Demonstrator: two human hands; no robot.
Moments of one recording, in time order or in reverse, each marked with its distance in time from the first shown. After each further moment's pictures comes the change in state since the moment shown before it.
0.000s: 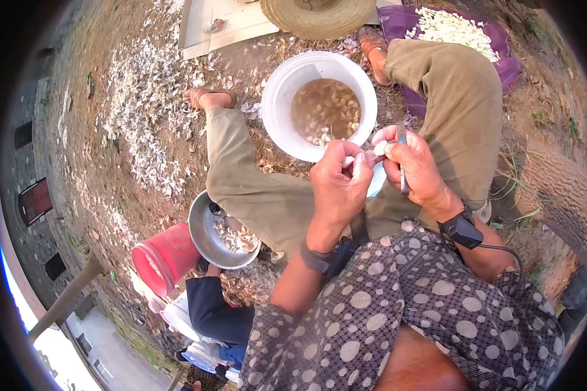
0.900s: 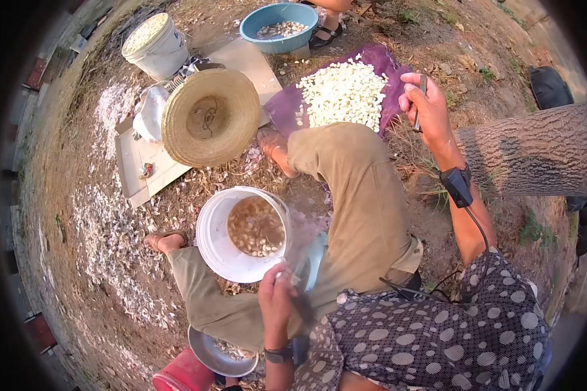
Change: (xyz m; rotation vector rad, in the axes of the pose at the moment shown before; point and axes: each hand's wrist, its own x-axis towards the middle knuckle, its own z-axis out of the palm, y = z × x) left_hand -0.009 -0.008 0.000 -0.094 -0.285 -0.457; right_hand -0.023 -0.202 -0.223 -0.360 0.716 -0.766
